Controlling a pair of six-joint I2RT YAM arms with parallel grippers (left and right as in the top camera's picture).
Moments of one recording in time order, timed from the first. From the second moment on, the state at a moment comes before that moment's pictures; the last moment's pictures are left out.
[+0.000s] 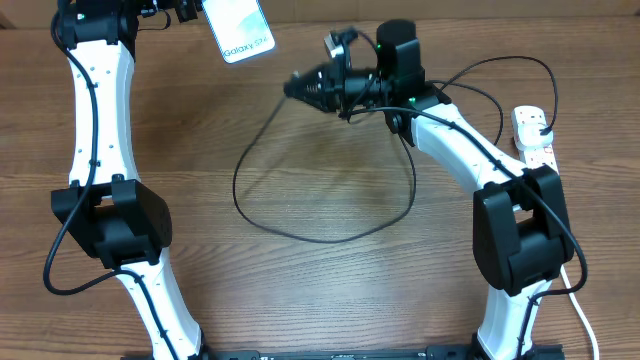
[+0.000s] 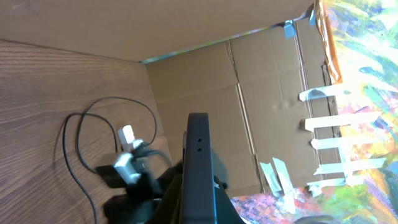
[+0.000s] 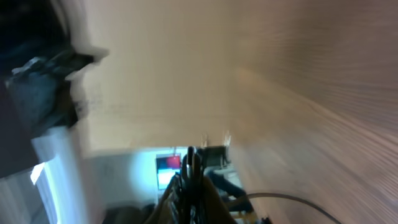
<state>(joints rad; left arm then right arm) 0.13 2.21 2.32 -0.39 1.38 -0.99 0.37 2.04 1.53 0.09 -1.08 1.19</state>
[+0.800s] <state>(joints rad) 0.13 2.21 2.32 -0.39 1.38 -0.96 0.37 2.05 1.53 -0.90 -0.06 1.04</state>
